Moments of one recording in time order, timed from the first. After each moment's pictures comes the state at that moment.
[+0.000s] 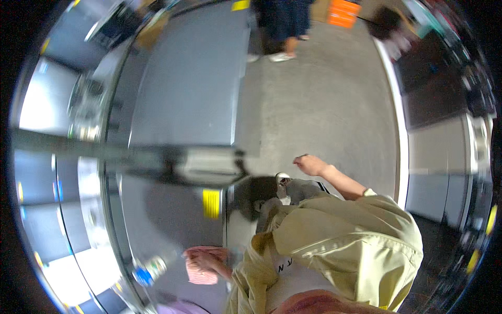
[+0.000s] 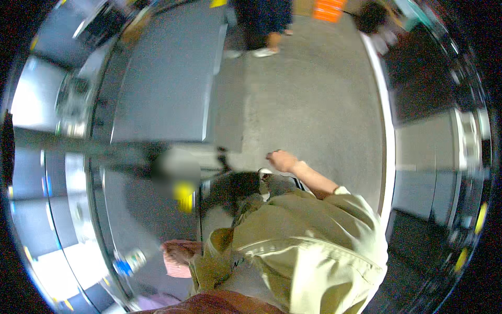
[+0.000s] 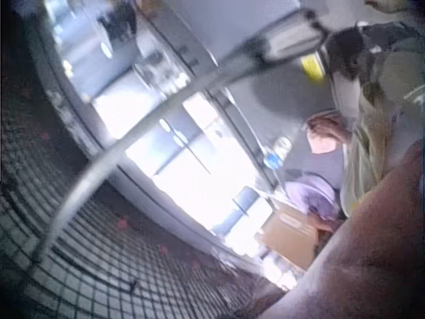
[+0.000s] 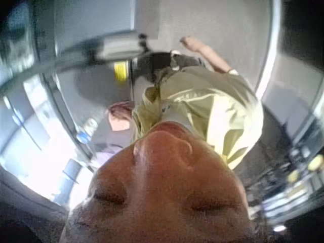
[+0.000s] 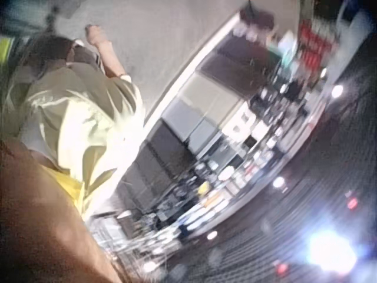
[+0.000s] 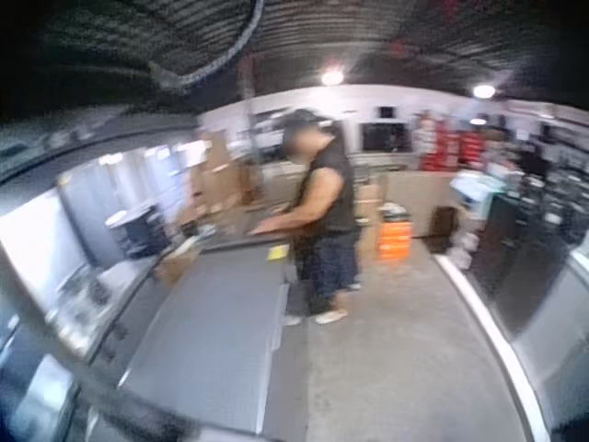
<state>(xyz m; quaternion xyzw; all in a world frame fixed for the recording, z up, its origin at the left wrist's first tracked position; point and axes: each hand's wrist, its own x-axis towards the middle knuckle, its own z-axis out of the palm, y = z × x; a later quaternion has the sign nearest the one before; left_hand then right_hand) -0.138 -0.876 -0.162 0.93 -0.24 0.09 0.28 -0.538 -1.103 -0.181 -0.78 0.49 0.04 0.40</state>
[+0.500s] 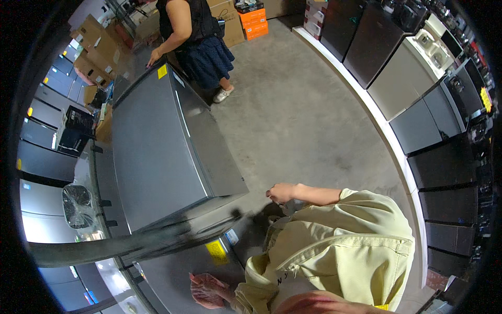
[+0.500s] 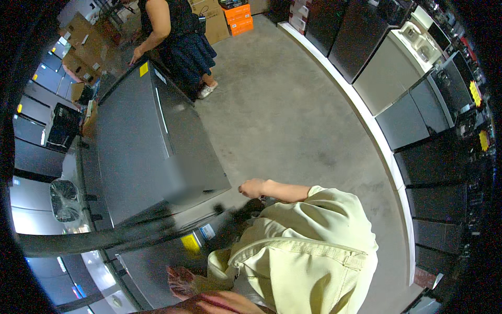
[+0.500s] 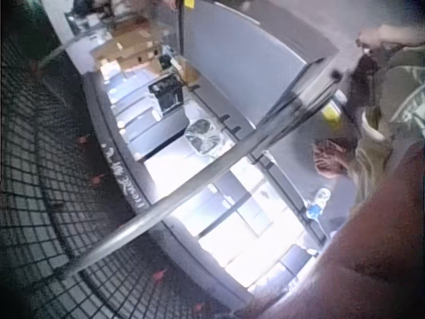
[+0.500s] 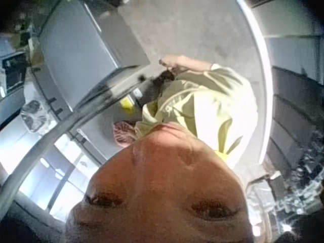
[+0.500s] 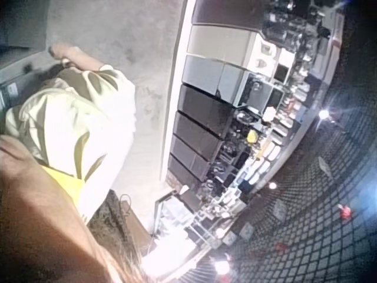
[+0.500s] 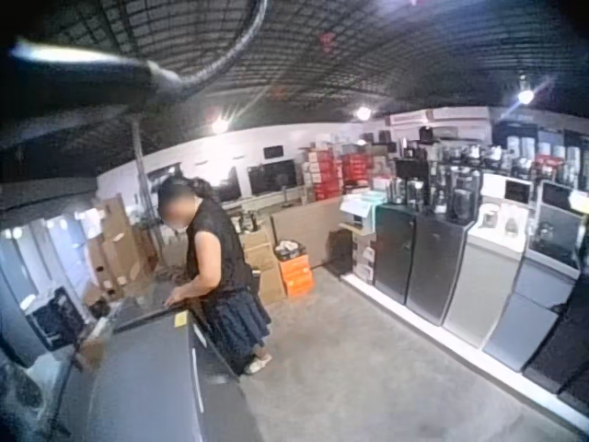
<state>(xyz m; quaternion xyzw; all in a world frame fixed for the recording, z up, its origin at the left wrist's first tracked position) -0.108 -0.923 -0.171 0.90 -0.33 0.07 0.28 -0.510 -1.066 -0.173 -0.76 0.49 -0.03 0.43</state>
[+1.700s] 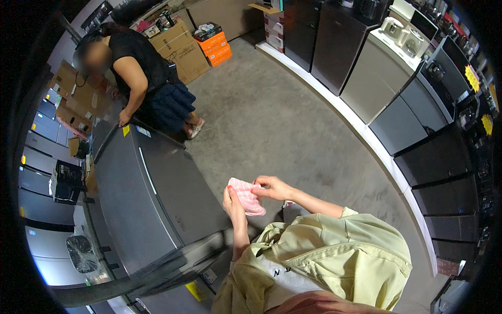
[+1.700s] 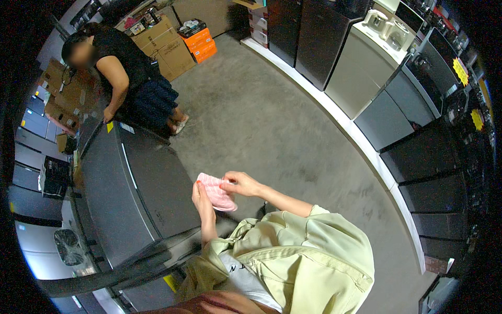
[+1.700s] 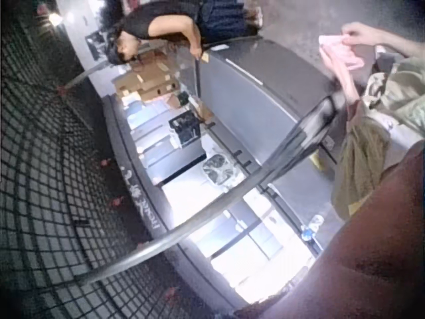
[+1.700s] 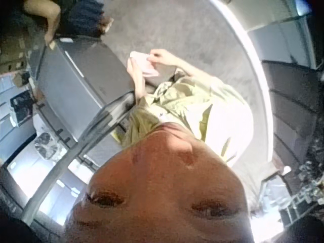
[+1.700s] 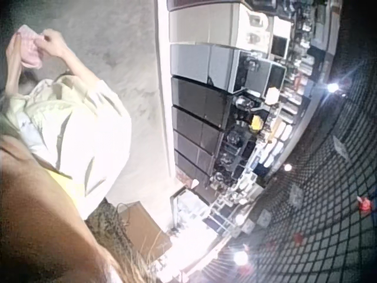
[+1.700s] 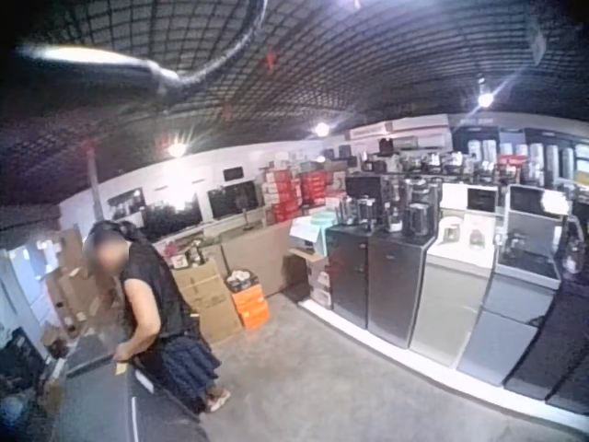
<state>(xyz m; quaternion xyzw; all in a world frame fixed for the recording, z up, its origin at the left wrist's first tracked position) -0.554 -1.128 -0.091 0.50 -0.54 -0.56 0.37 -0.710 -1.069 -0.098 -0.52 0.51 -0.52 0.44</state>
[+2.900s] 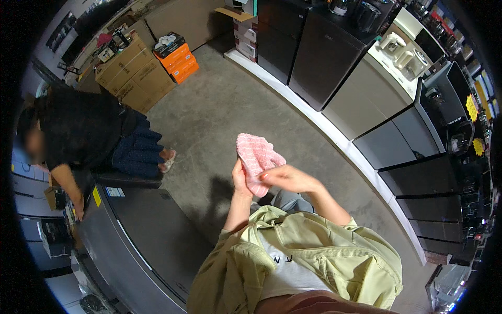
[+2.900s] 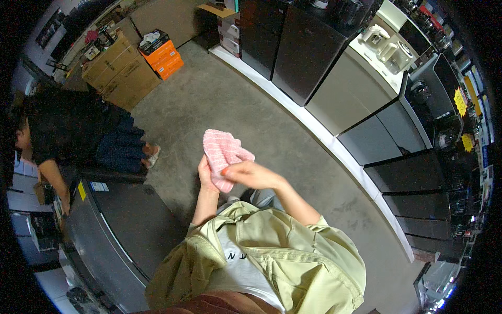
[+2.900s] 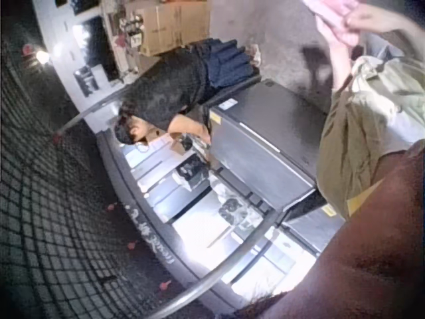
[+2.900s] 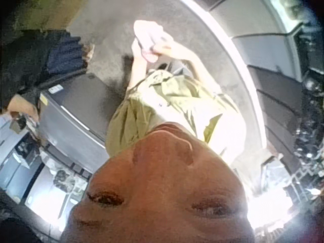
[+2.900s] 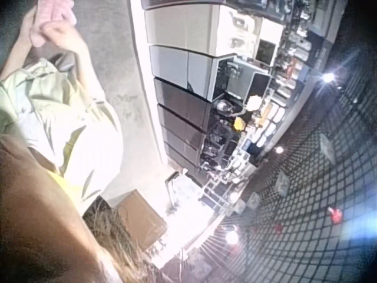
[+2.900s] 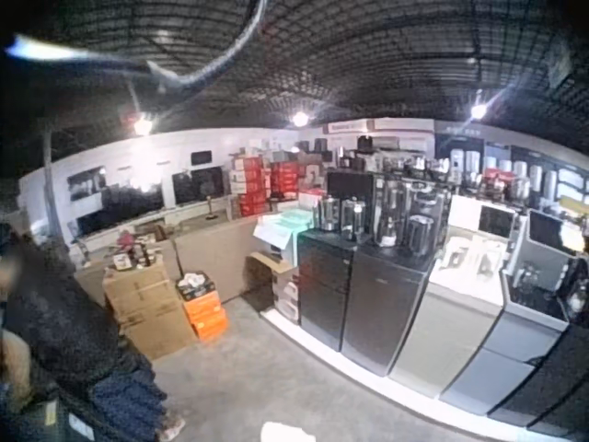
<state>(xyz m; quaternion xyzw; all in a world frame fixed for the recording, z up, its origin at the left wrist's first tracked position) -0.883 -1.332 -0.077 0.04 -0.14 -0.98 0.16 -0.981 -1.207 -0.016 -0.47 0.58 -0.45 0.50</state>
